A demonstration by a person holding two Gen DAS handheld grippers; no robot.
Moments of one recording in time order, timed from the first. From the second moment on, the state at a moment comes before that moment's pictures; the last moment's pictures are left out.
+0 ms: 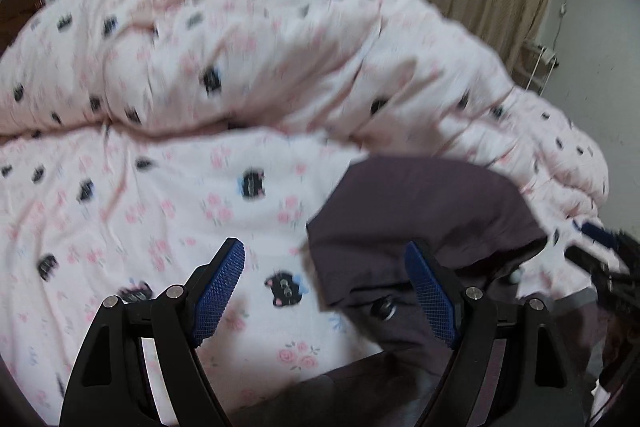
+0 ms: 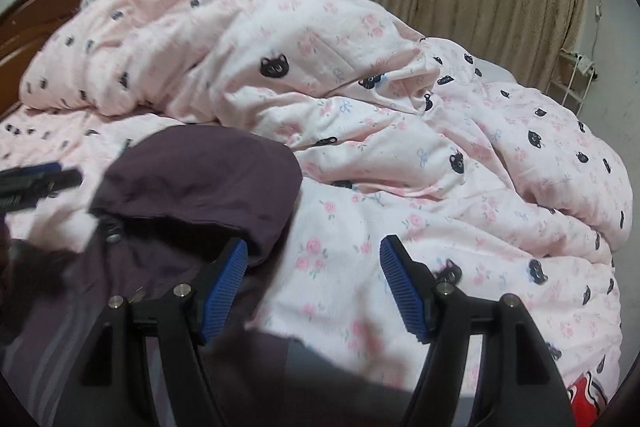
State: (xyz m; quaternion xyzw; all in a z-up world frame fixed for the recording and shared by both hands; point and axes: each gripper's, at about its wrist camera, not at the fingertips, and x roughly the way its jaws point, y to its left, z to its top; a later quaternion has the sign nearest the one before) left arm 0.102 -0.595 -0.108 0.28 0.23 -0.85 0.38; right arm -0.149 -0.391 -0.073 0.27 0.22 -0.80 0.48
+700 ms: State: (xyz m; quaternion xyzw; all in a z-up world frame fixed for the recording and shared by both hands) left arm 0.332 -0.491 -0.091 0.27 0.16 -0.80 0.52; right arm 0.033 -0.282 -0.114 0.27 0.32 -0.72 0.55
